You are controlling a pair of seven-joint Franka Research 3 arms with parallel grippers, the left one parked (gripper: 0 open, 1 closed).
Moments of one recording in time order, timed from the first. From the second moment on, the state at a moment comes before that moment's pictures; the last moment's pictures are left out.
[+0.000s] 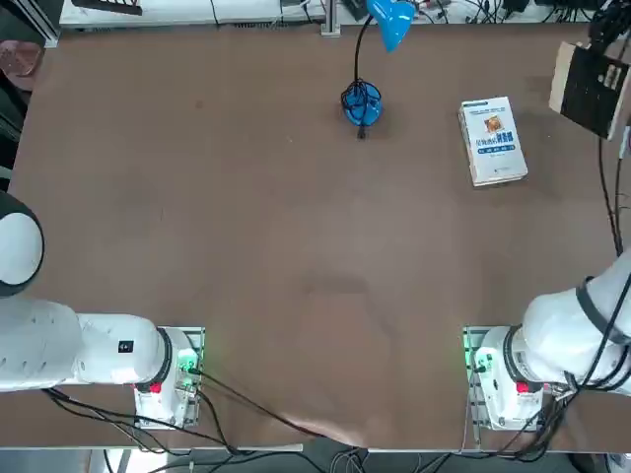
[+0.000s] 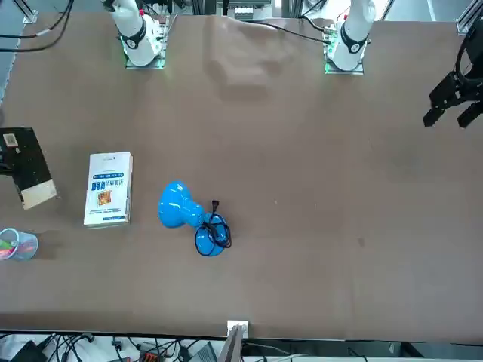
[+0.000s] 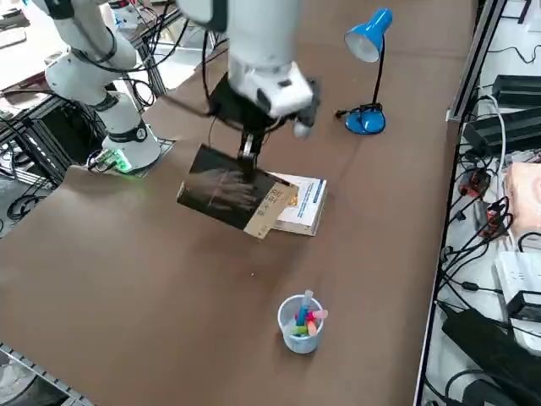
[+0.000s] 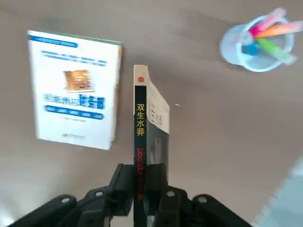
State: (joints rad) arm -0.26 0.45 0.04 -1.30 -0.22 1.56 -0.44
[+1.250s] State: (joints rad) arm 0.34 0.38 0.05 -2.05 -1.28 1.84 0.86
